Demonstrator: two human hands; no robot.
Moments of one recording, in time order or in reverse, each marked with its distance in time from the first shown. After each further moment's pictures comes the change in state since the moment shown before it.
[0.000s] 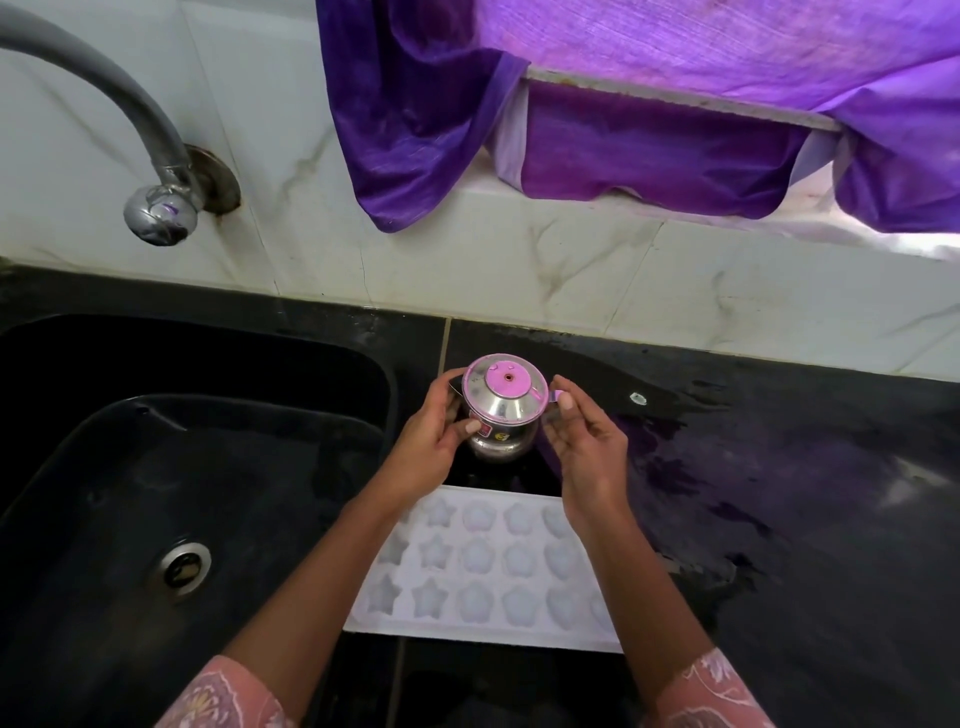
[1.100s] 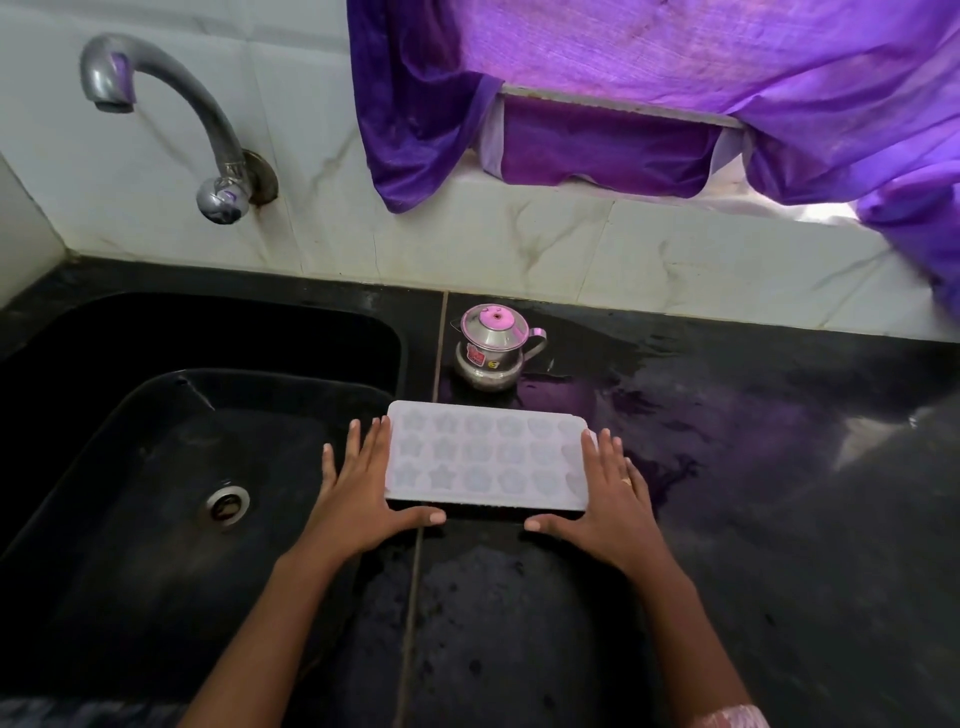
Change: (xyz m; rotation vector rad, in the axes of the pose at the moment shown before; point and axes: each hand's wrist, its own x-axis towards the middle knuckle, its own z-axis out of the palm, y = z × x) left_hand -0.151 -0.025 -0.032 0.874 -0.034 -0.130; right_hand -0.120 0.011 -0.105 -1.546 -0.324 -0.201
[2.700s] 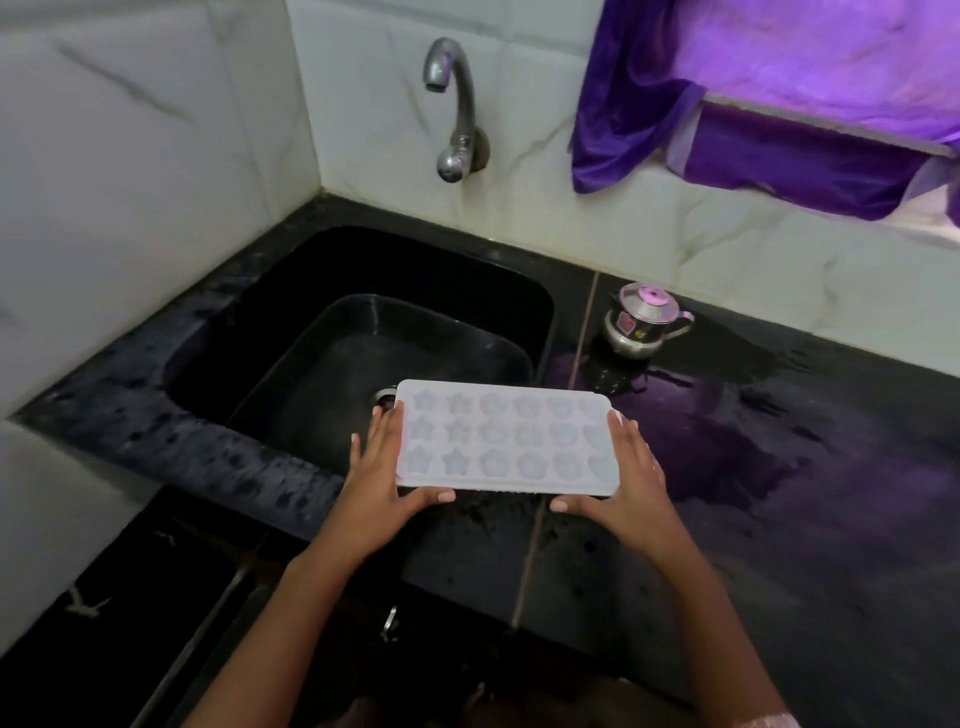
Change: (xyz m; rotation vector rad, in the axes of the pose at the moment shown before) left_hand -0.183 -0.045 -0.036 -0.293 0.337 -0.119; right_hand -0.078 -0.105 0.008 0.340 -0.065 -0.298
